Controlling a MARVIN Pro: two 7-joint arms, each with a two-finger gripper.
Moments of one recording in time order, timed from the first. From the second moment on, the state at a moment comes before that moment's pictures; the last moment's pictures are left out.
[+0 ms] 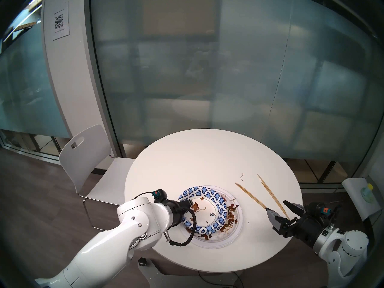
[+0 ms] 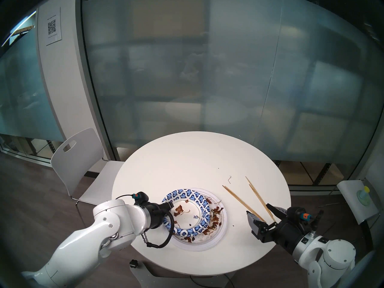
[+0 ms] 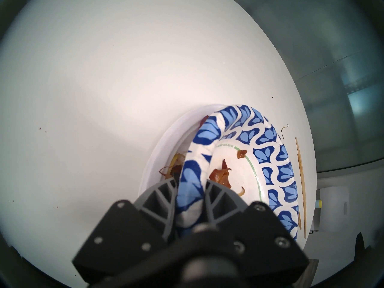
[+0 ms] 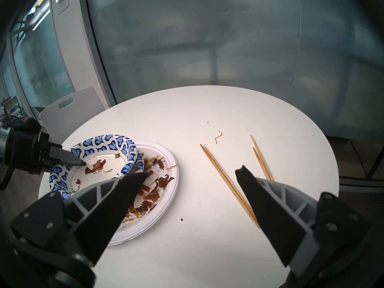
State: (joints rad) left arm 1.68 -1.07 -1.07 -2.12 -1.57 0.40 0.93; right arm -2.48 -1.37 2.07 -2.42 0.40 0.43 0.49
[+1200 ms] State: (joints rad) left arm 1.66 -1.03 -1.07 -2.14 -1.54 0.47 0.96; right arm -2.45 -1.36 2.06 -2.42 0.40 0.44 0.48
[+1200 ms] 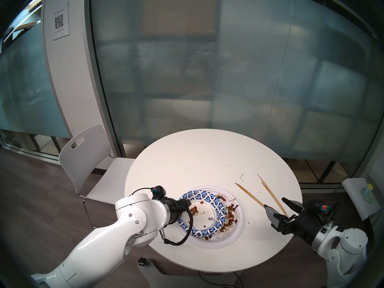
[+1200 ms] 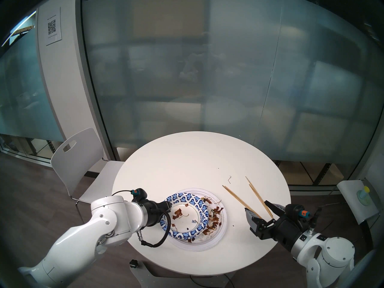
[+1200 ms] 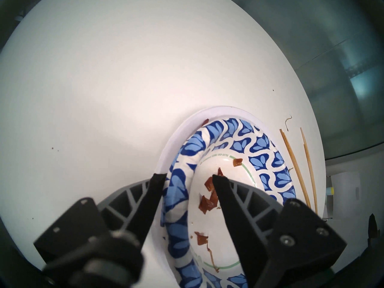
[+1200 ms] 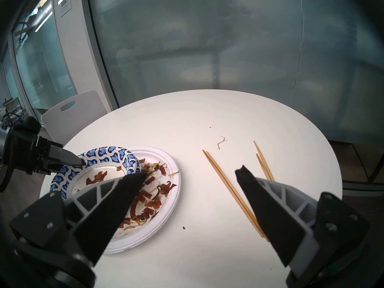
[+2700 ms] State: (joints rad) left arm 1.69 -0.93 -1.12 -2.23 -1.28 0.33 0.75; right arm -2.44 -1.31 2.08 -2.29 0.38 0.44 0.52
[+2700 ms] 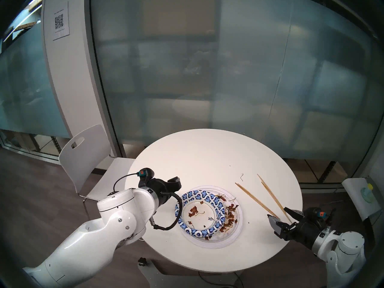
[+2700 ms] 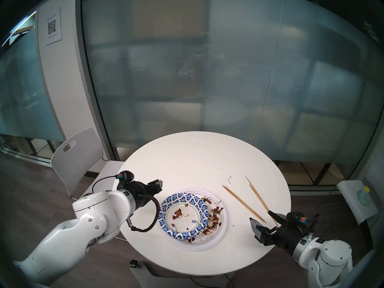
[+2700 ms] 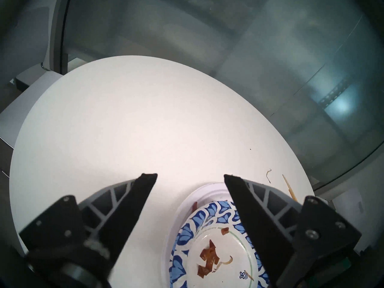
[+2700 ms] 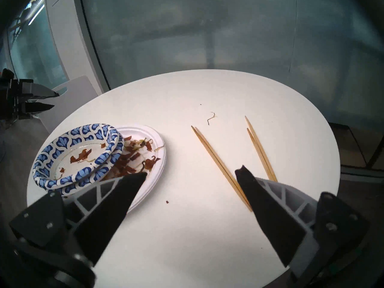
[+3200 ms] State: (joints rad) left arm 1.67 -0.94 -1.13 -2.19 -1.24 0.30 0.73; right arm -2.41 -1.23 2.11 -2.25 0.39 0.45 0.60
